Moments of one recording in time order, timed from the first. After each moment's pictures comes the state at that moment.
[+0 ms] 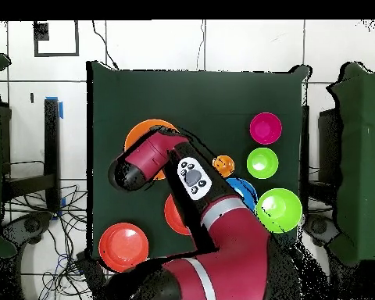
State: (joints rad) arm -0.31 -0.54 0.55 1.62 -0.91 0.52 1.99
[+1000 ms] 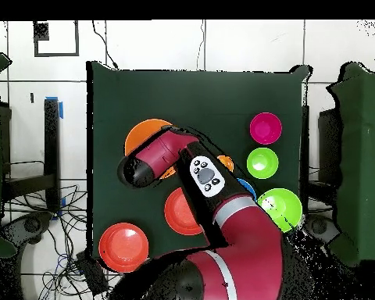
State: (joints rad) arm -0.36 -0.51 0.56 1.61 -0.89 0.54 1.99
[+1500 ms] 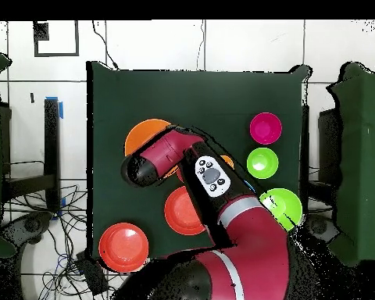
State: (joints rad) arm -0.37 -0.51 0.57 1.61 -0.89 0.58 1.99
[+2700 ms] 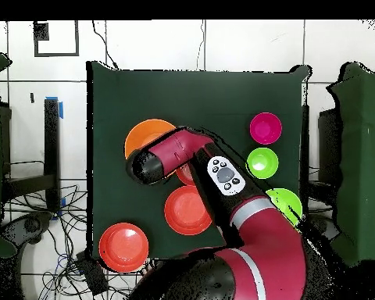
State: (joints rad) arm -0.43 -0.50 0.59 1.63 -0.79 0.65 1.99
